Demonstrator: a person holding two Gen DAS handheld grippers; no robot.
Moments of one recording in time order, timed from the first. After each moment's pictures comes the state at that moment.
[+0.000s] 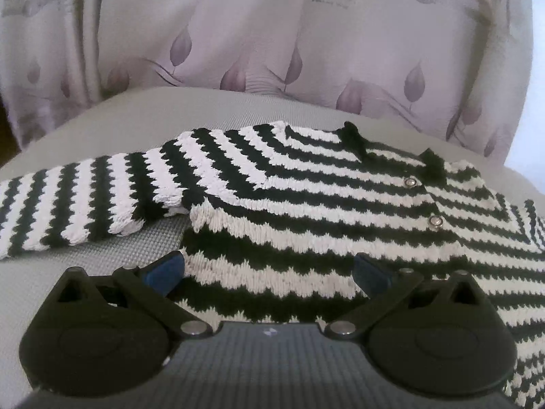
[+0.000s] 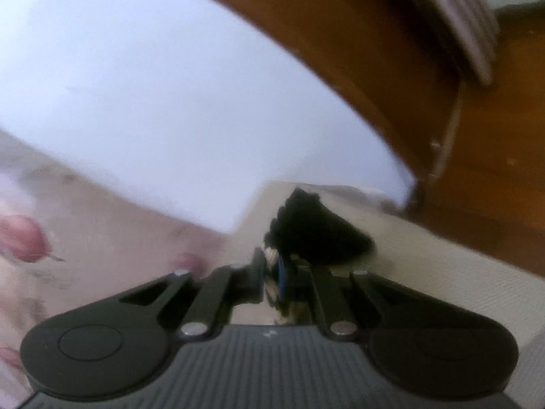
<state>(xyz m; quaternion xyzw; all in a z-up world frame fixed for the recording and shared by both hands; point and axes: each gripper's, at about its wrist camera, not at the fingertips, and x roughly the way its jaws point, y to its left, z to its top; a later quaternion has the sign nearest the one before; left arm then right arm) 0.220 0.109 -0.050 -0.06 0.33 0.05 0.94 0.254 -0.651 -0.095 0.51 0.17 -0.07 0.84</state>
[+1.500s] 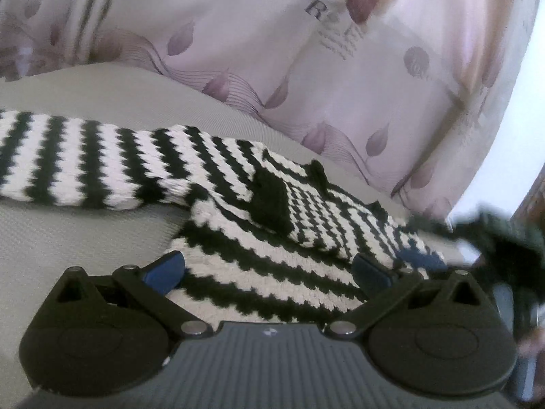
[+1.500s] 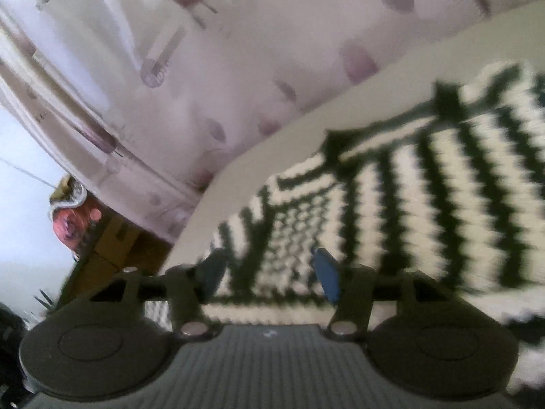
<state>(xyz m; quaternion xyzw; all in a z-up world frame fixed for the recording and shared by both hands) 0.184 0.165 -0.045 -0.22 0.27 -0.03 0.93 0.266 -0.164 -0.066 0.30 0.34 0.34 0.82</state>
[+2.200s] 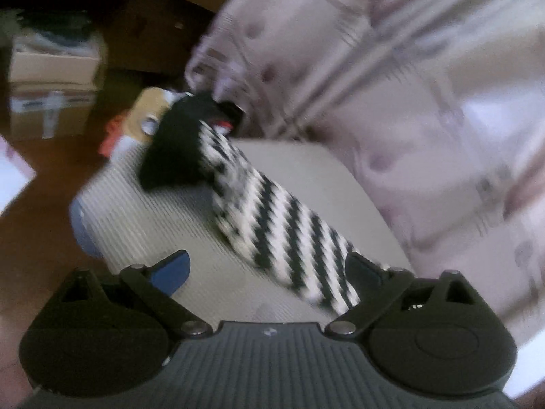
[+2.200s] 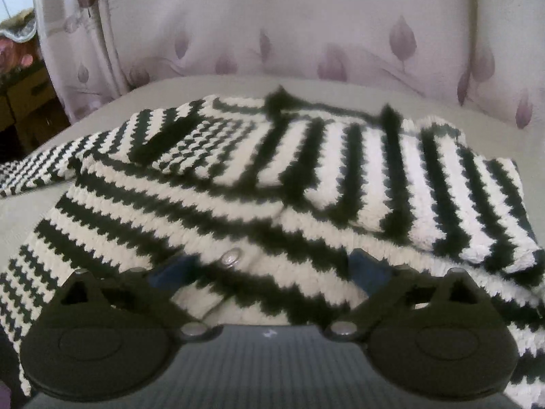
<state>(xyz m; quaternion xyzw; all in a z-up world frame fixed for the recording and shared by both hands) 0.068 0.393 -0.024 -0.41 0.21 0.21 0.86 0.209 -0.136 -0.095 -0.01 0.33 0.25 0.91</state>
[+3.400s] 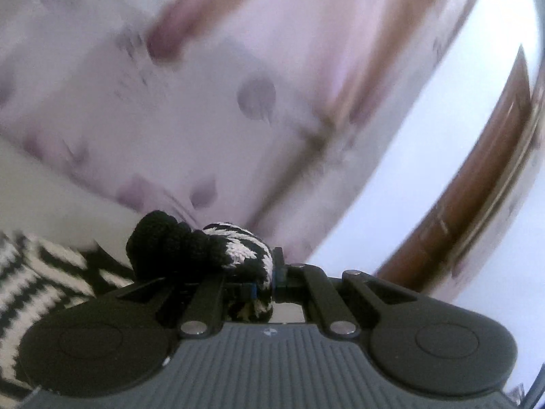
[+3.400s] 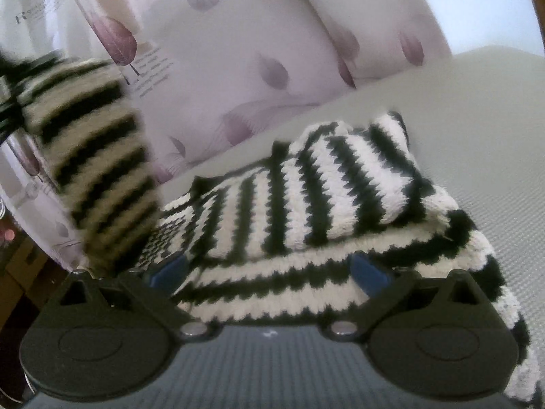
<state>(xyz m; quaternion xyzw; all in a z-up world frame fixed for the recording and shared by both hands) 0.305 0.001 0.108 -0.26 0.24 -0.22 0.91 0.187 -0.251 -0.101 0.26 0.27 0.16 0.91</state>
